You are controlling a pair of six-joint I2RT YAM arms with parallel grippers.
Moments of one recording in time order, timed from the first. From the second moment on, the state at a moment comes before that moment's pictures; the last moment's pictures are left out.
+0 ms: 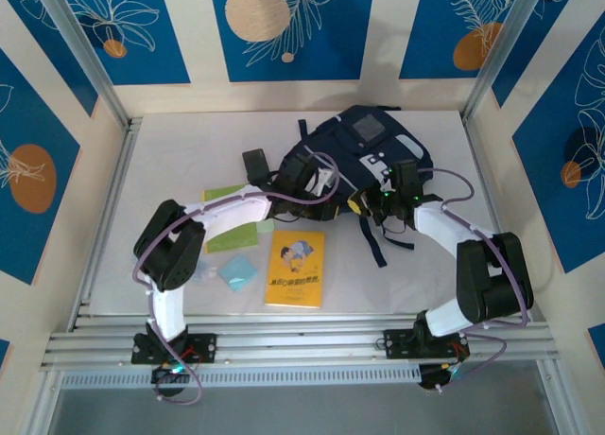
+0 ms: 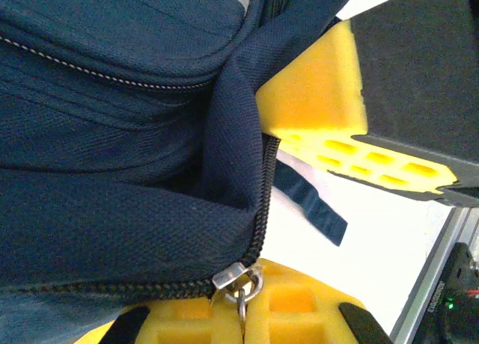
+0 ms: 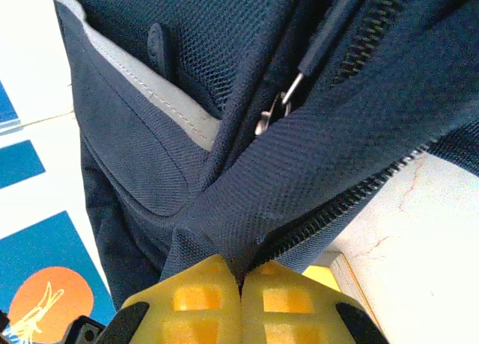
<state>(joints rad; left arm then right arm) -0.76 1.89 1.38 -0.33 0.42 -0.44 0.20 1.47 0.82 -0.18 -0.53 1.17</state>
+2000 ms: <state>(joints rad) -0.78 1.97 1.58 -0.39 0.60 -0.52 -0.09 1.47 1.04 -0.49 -0.62 0.87</state>
